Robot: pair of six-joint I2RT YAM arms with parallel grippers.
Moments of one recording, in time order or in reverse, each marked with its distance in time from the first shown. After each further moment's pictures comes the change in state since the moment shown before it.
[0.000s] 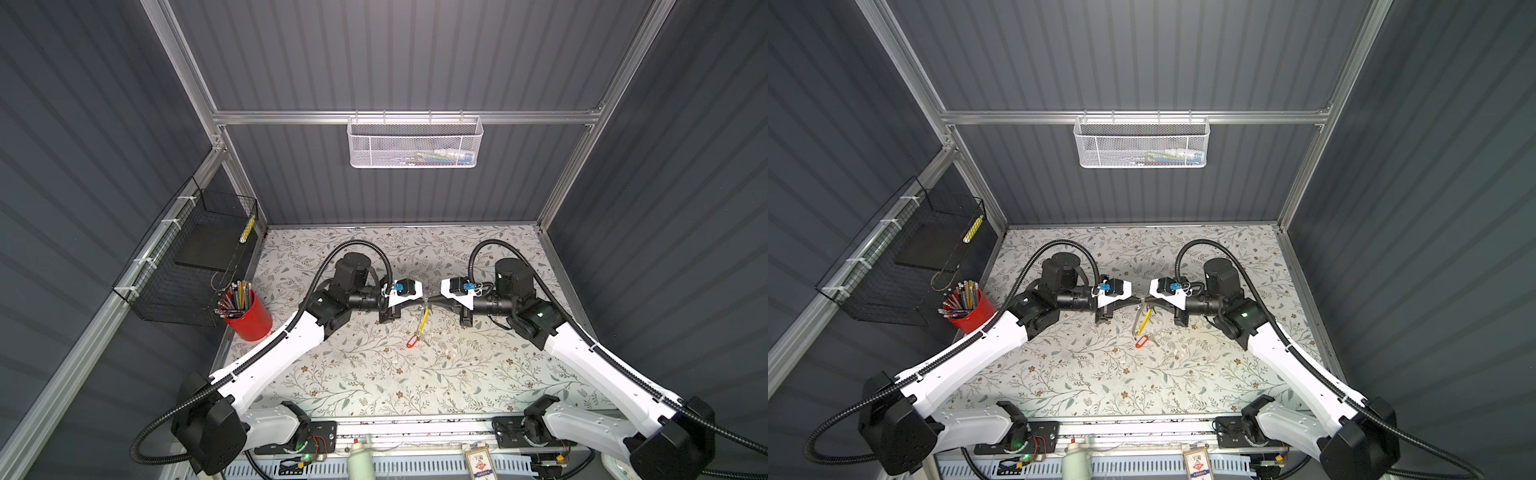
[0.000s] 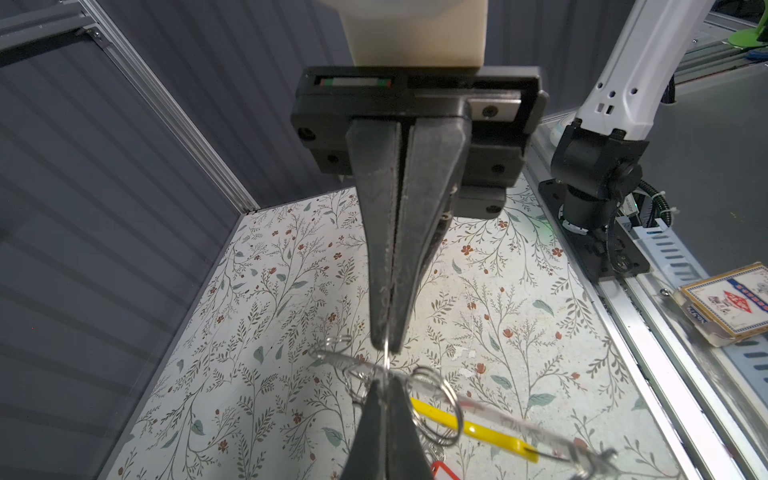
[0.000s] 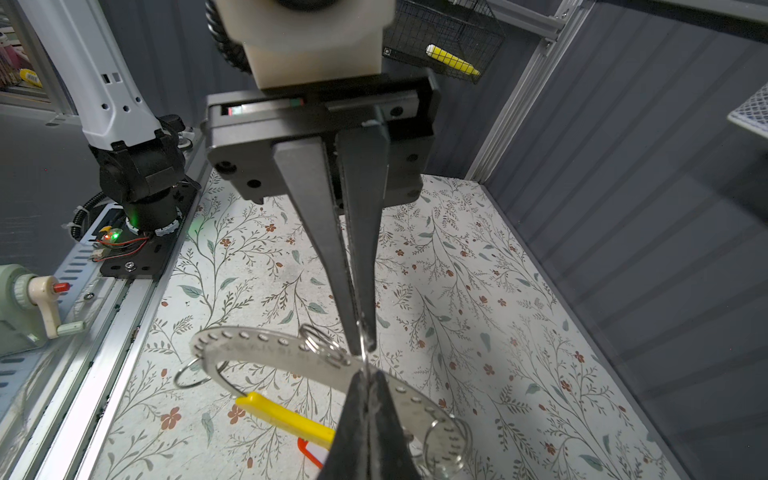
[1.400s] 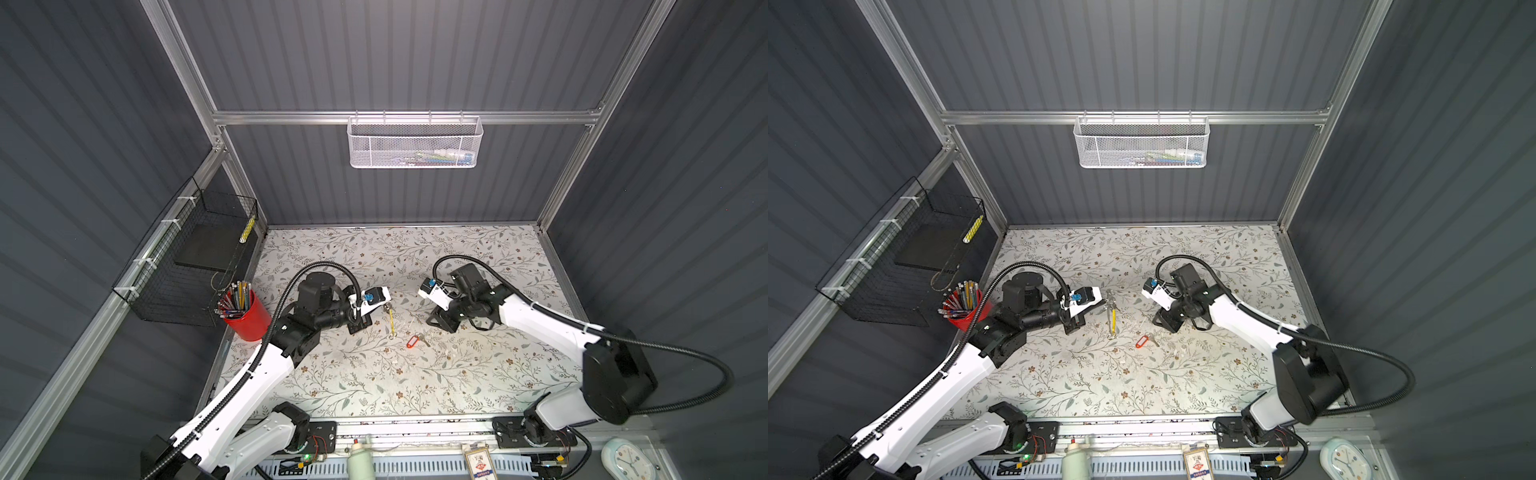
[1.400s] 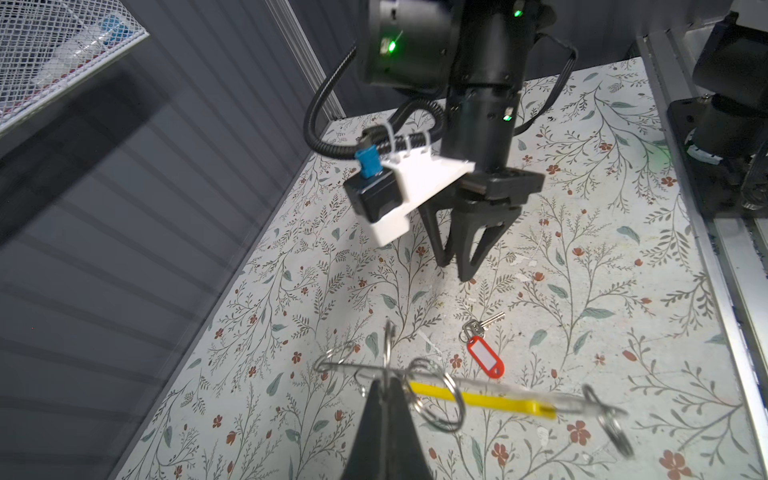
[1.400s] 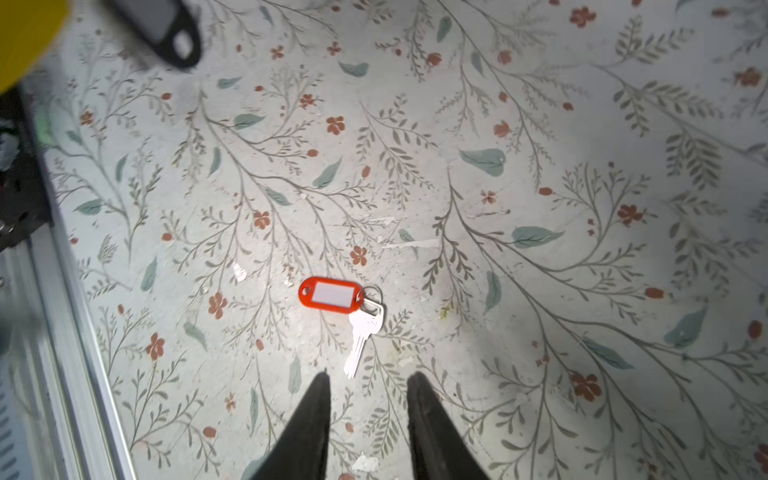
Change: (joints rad) left arm 0.134 -0.306 -0.206 -0.111 -0.242 0.010; right arm 0.061 0.469 0.165 -0.351 0.428 0.340
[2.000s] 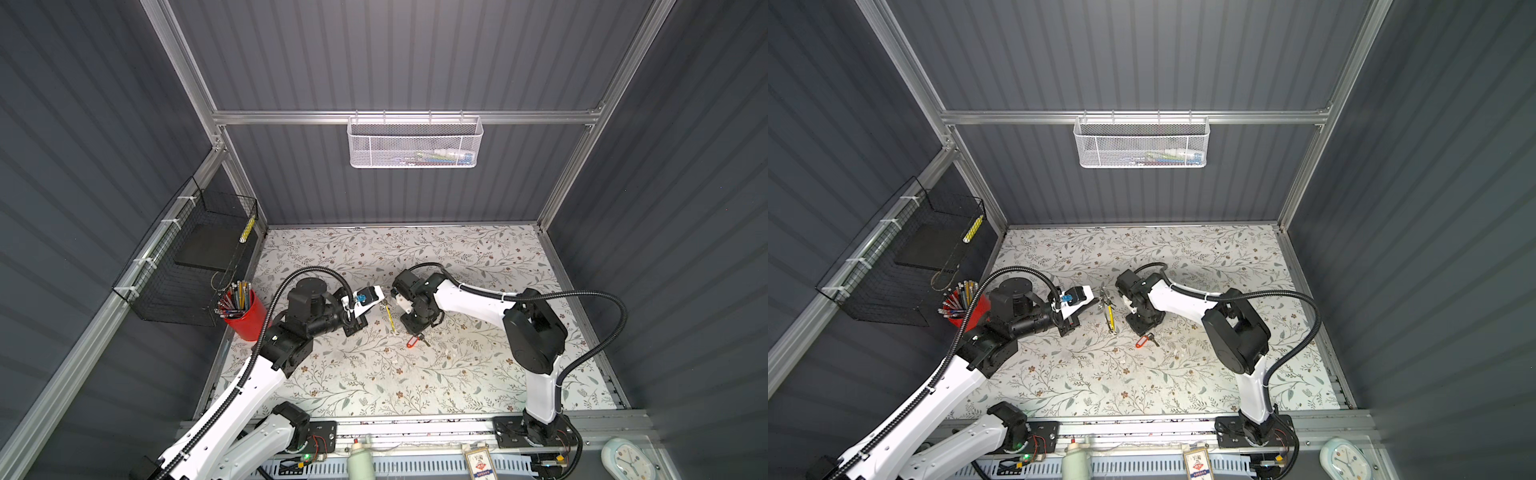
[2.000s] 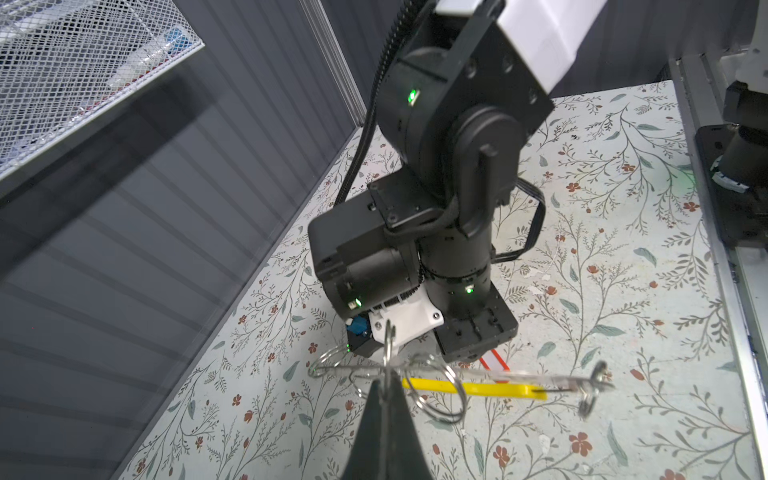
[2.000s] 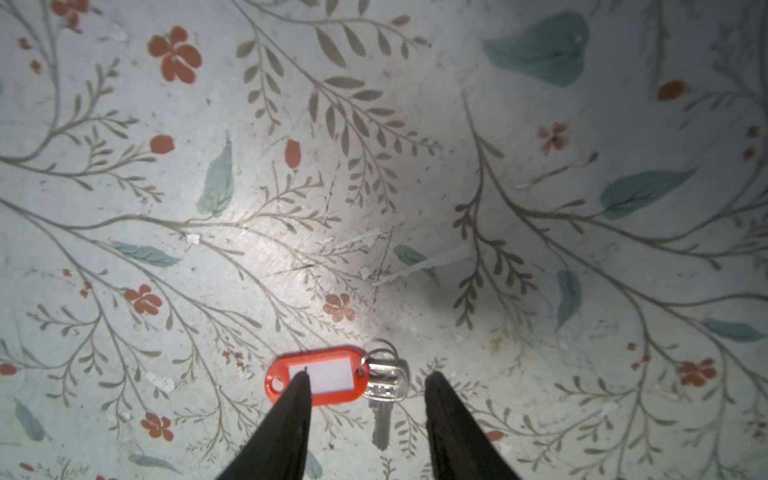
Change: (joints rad) left arm 0.000 -0.089 -0.020 0.004 -0.053 -0.082; right arm 0.232 0.415 0.391 -0.329 0.356 0.367
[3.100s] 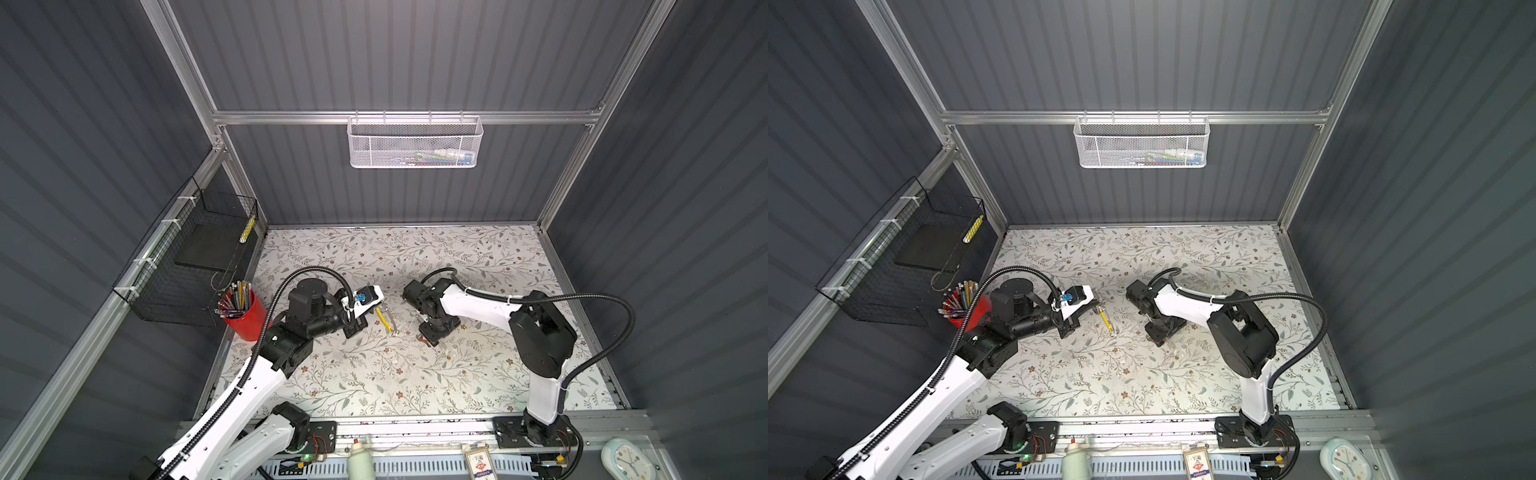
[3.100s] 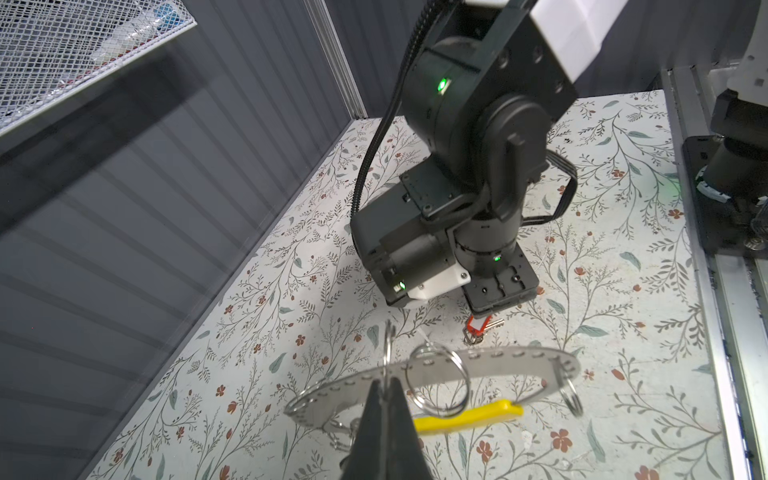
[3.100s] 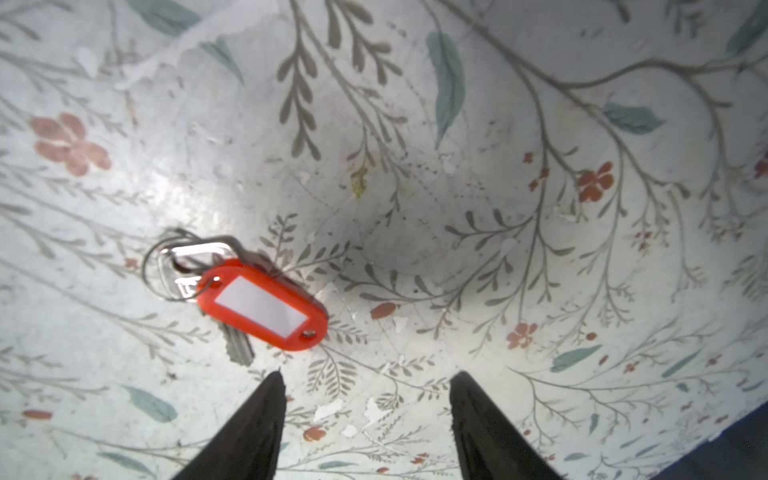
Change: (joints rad) left arm 0.000 0.005 0.000 -0.023 0.002 -0.030; right arm -0.021 -0.094 -0.136 -0.119 0.184 -0.017
